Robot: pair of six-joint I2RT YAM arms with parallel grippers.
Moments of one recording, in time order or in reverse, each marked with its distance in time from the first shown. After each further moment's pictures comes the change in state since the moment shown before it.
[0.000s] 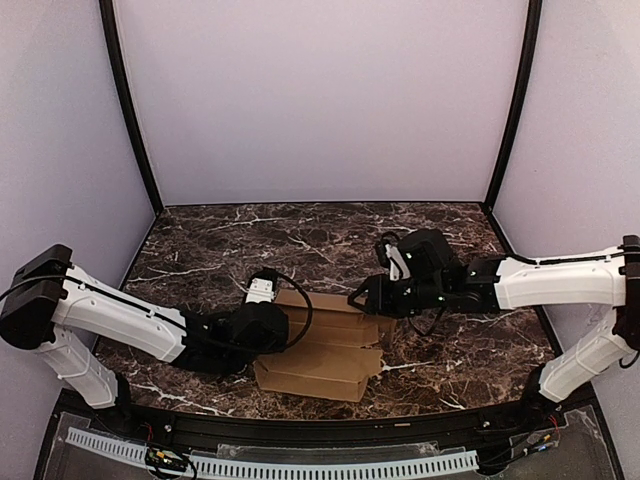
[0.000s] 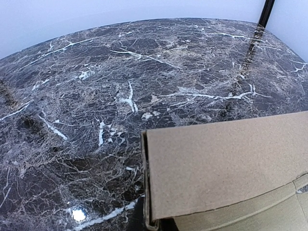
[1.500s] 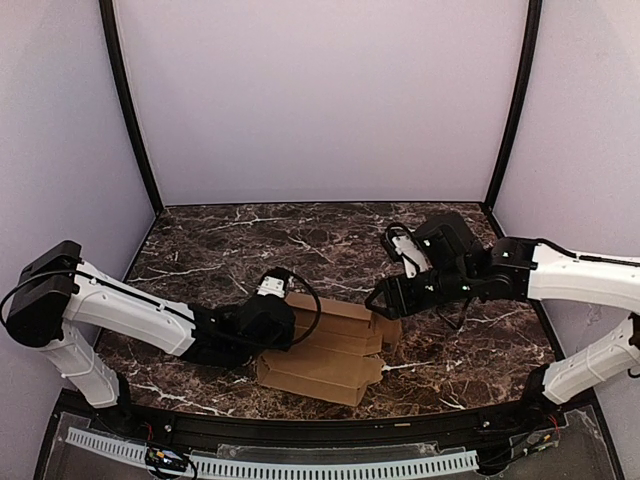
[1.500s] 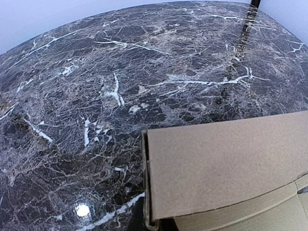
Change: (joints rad) left arm 0.043 0.053 0.045 -0.007 0.110 0.082; right arm 0.020 -0.154 0.098 -0.360 0.065 -0.320
